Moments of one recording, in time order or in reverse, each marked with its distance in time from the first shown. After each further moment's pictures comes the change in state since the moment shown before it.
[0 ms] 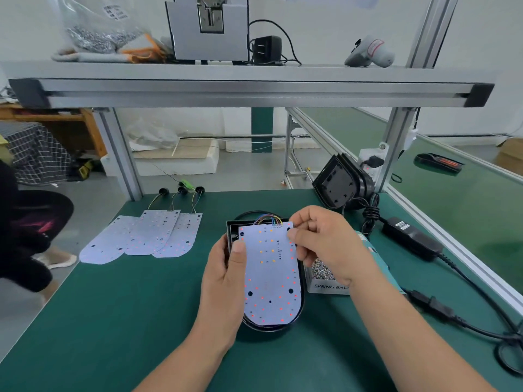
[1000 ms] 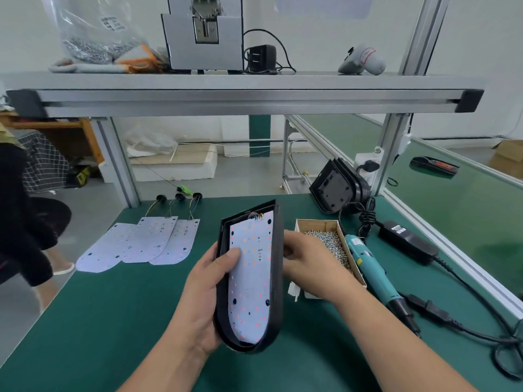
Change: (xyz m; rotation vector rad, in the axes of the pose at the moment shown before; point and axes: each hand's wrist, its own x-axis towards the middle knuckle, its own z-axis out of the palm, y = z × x) left_hand 0.005 0.024 -0.022 -0.502 -0.282 -0.303; right_hand -0.010 0.002 0.023 -0.355 -0.169 -0.162
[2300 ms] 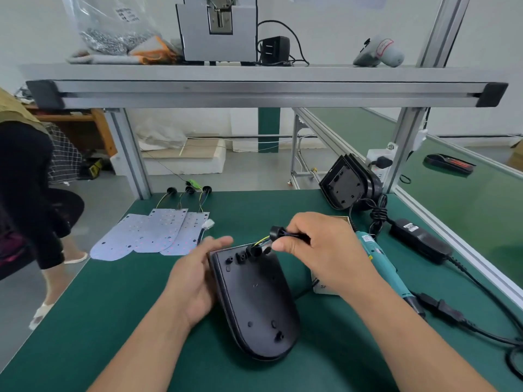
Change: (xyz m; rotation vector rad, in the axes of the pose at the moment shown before) left_hand 0.024 0.018 -0.033 0.092 0.283 -0.130; right_hand -0.006 -0.012 -0.013 -0.314 0.264 -0.202
